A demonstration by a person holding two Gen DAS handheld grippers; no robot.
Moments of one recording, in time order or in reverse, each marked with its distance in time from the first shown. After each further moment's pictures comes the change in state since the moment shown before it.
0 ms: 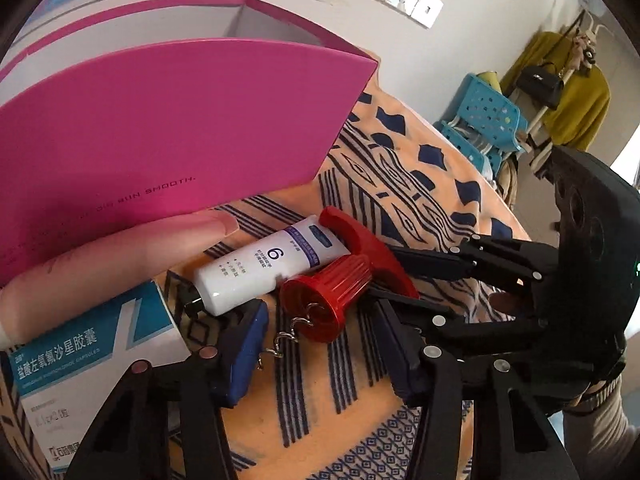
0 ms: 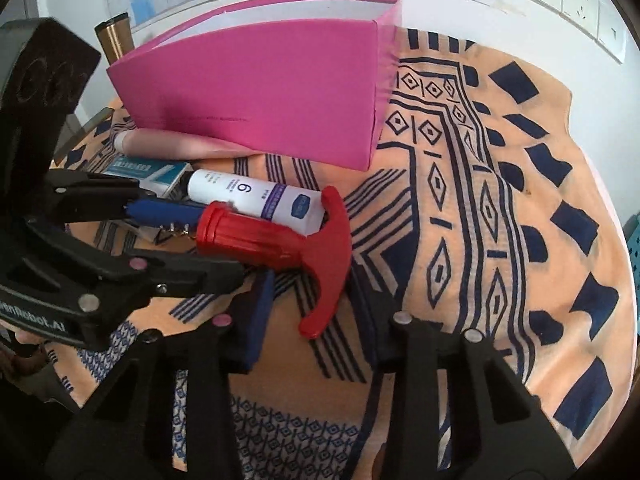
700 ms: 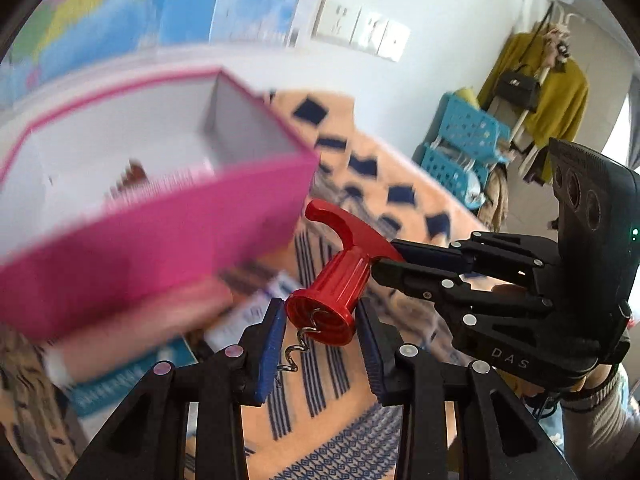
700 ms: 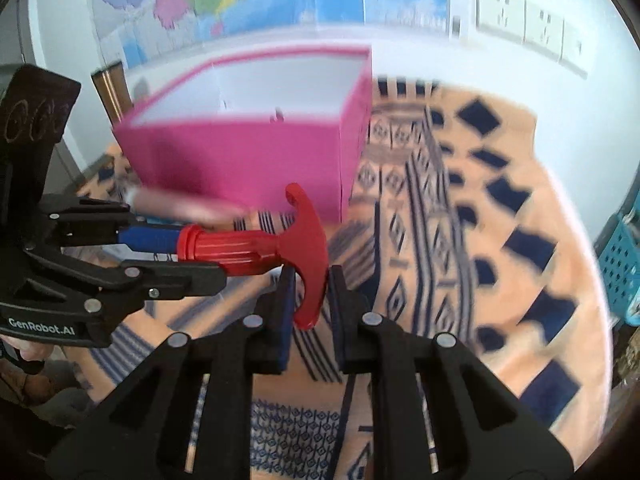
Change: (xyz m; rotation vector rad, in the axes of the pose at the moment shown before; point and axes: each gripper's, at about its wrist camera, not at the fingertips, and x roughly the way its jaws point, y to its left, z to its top) left arm -0.058 -0.034 0.030 0.102 -0.122 0.020; right arm -0.059 -0.001 0.024 0.051 -0.136 -0.043
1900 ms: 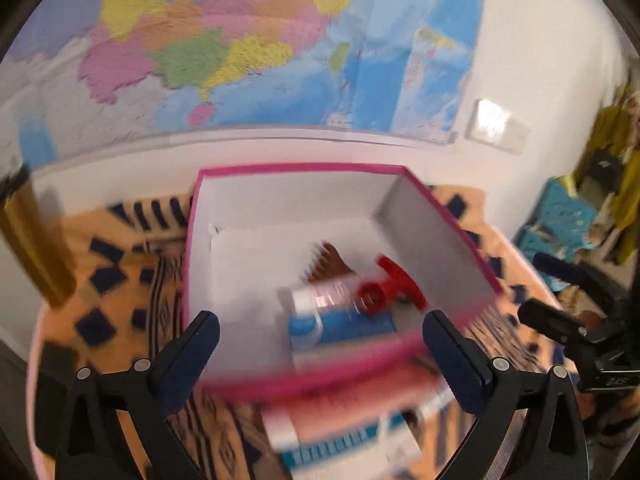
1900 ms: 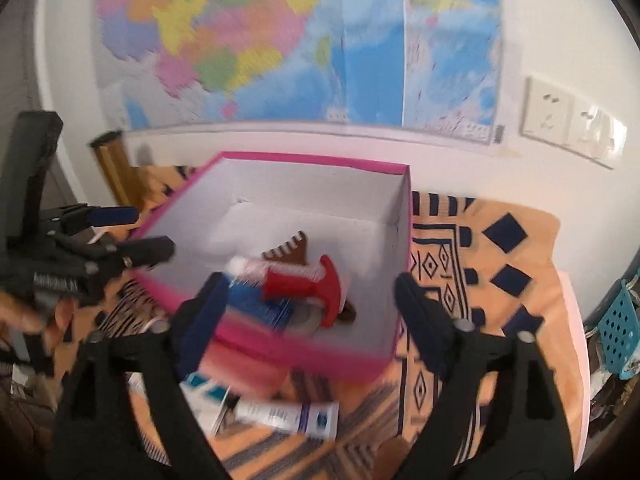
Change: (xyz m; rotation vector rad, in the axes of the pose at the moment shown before) left arm -0.089 0.124 0.021 -0.179 -0.165 0.304; right arm 0.001 0.036 0.101 -0.027 -0.160 0.020
